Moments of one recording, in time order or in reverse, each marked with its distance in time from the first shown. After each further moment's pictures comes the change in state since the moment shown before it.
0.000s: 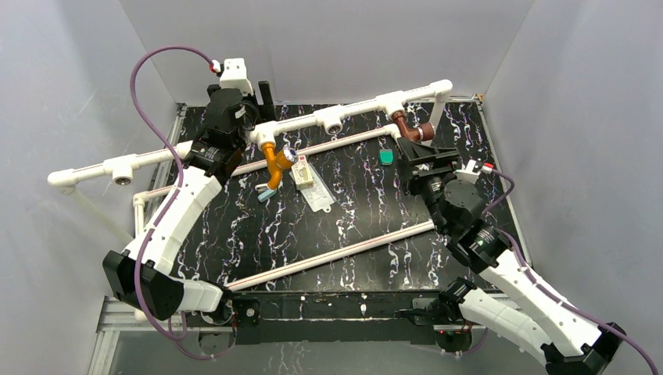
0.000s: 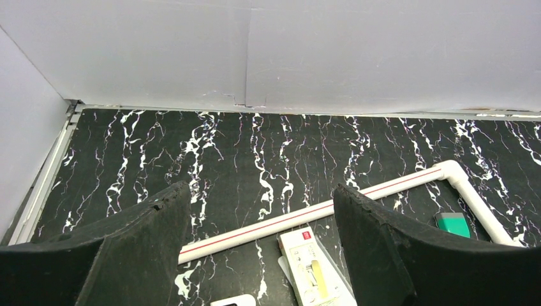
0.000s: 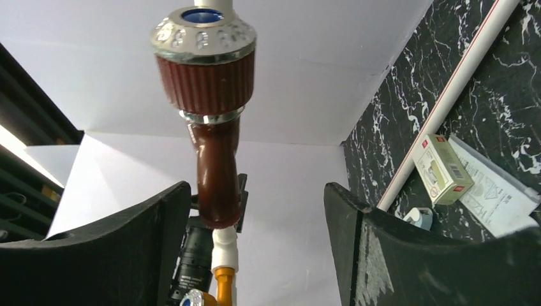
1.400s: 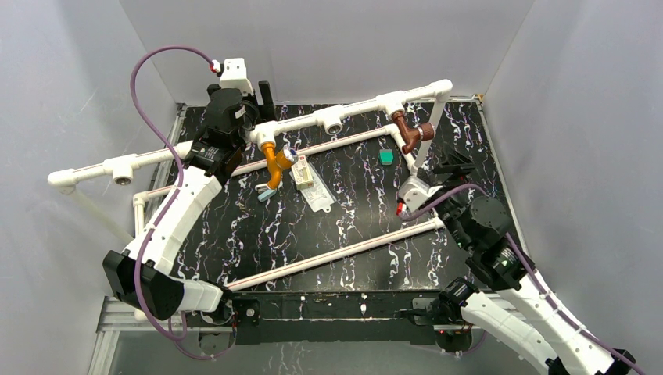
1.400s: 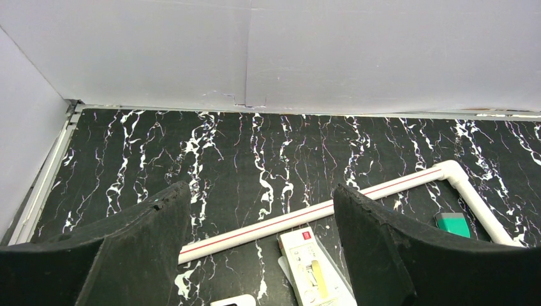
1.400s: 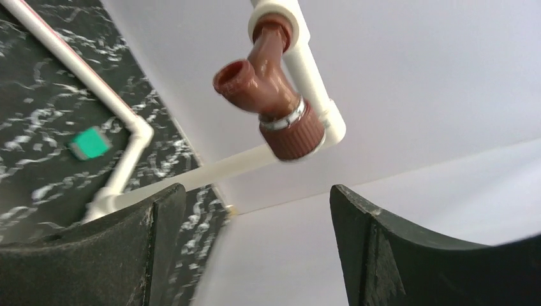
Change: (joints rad) left arm 0.000 0.001 0.000 0.000 0.000 0.000; right arm 0.000 -0.196 0.006 -0.127 -0.234 -2.585
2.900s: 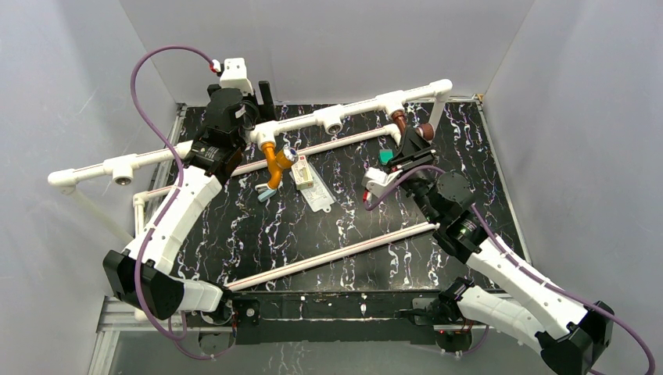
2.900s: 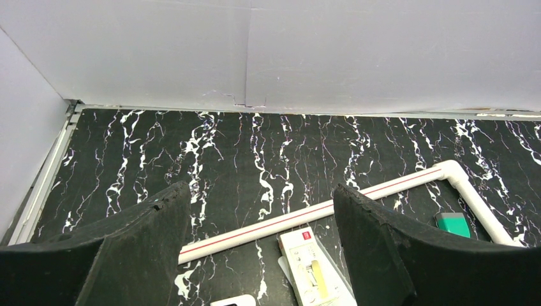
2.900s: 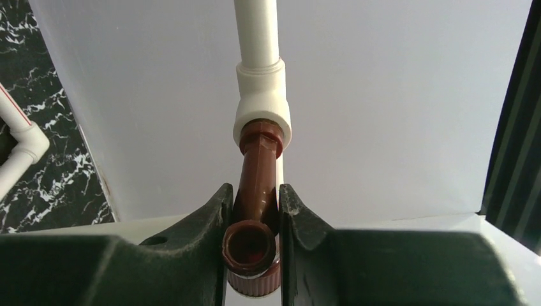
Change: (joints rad) left arm 0.000 0.002 0.002 -0.003 0.001 0.000; right arm 0.004 0.312 -0.008 0.395 -0.053 -0.514
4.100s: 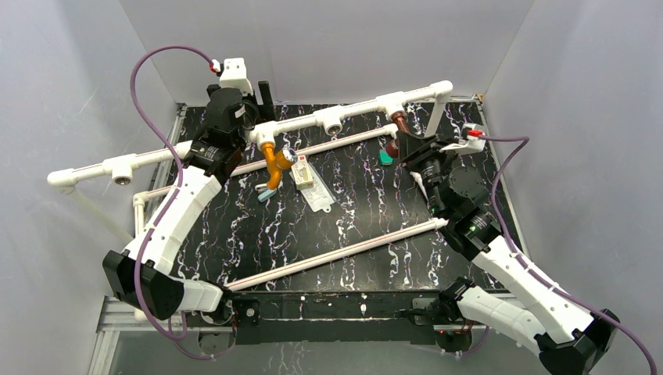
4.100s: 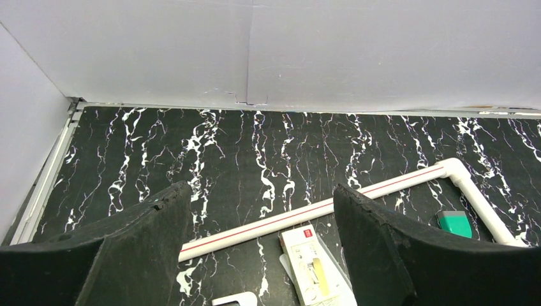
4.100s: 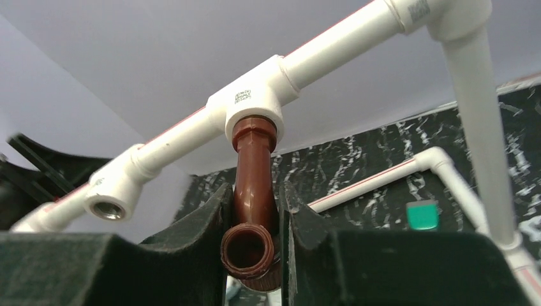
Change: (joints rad) left arm 0.000 0.001 0.004 -0.011 -0.002 0.000; right arm -0.029 -0.016 0.084 -0.036 0.234 2.045
